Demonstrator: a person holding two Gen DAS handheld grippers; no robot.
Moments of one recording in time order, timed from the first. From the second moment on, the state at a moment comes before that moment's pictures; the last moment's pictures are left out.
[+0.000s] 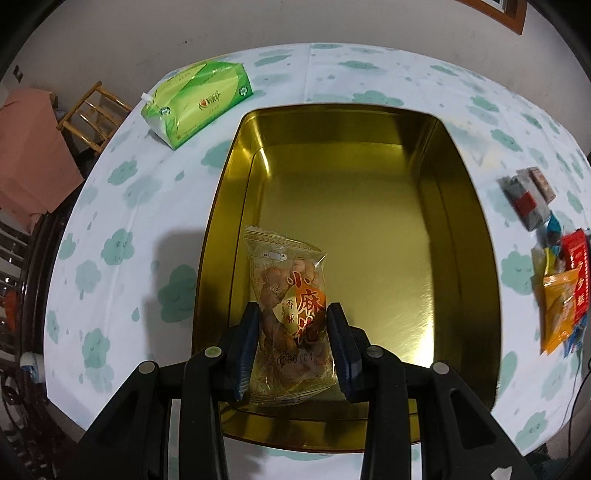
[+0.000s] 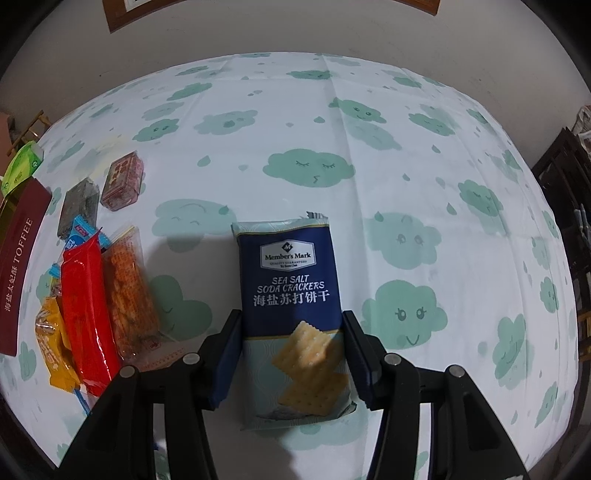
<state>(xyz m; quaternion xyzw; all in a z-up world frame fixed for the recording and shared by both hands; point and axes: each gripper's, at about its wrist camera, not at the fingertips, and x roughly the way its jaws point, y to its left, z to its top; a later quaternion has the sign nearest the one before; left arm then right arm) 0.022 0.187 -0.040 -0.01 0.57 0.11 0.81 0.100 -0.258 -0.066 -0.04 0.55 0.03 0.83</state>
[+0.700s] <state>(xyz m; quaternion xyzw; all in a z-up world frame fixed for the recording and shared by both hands) 0.018 0.190 -0.042 0.00 0.56 0.11 0.82 0.097 -0.256 -0.065 -0.02 0.55 0.01 0.84</state>
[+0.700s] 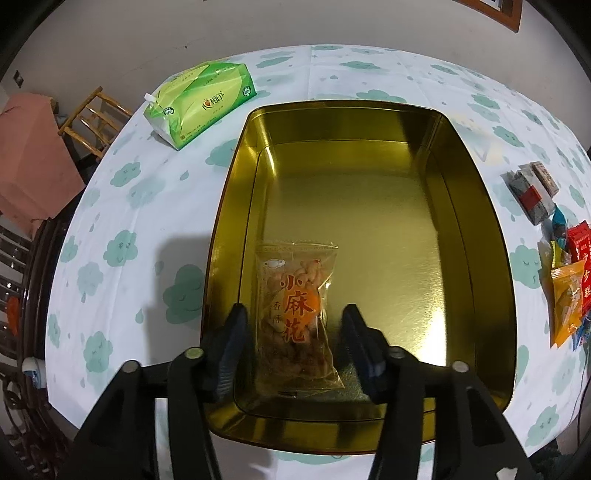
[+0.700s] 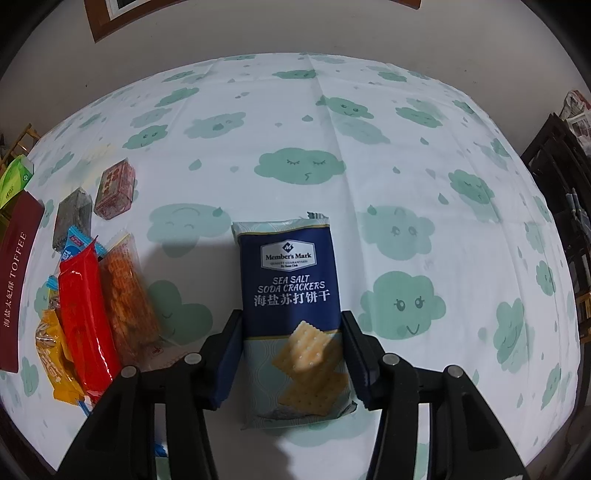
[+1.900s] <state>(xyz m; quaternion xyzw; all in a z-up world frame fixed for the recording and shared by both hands) -0.042 0.231 0.012 -0.08 0.44 0.20 0.87 0.065 -0.121 0.024 0.06 0.44 0.15 0.88</state>
